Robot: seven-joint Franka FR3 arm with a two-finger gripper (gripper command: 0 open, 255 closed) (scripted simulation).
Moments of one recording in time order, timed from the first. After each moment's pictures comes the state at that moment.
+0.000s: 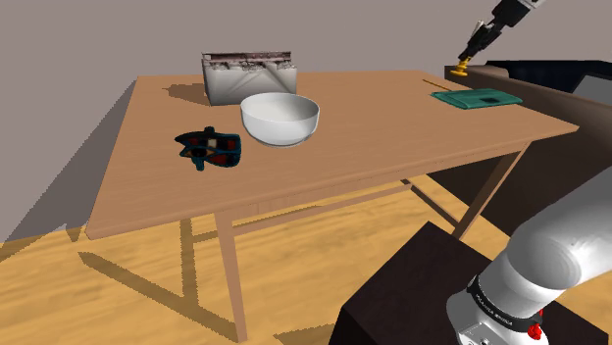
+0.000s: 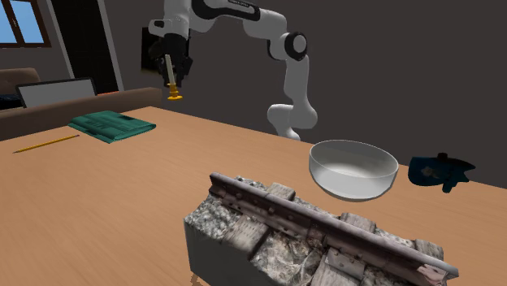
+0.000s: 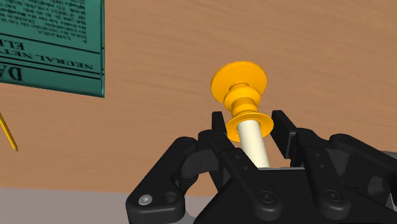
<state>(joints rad) -0.21 -0.20 -0.62 -1.67 0.24 1.74 -0.84</state>
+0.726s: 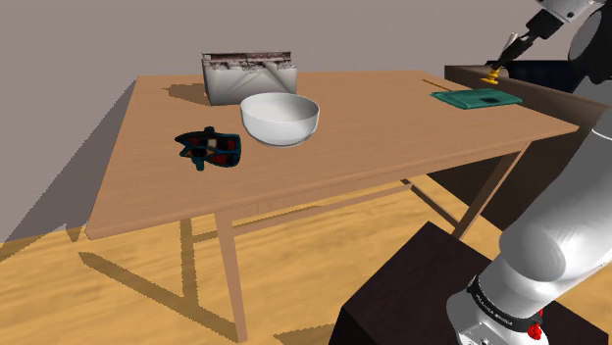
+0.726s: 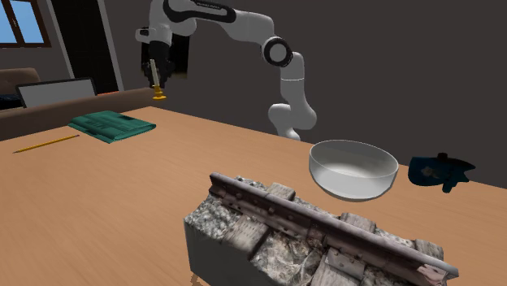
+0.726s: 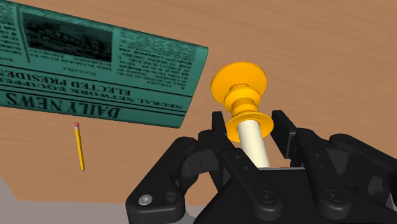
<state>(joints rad) -0.36 0.10 -0.86 -1.43 0.50 1.59 -1.20</state>
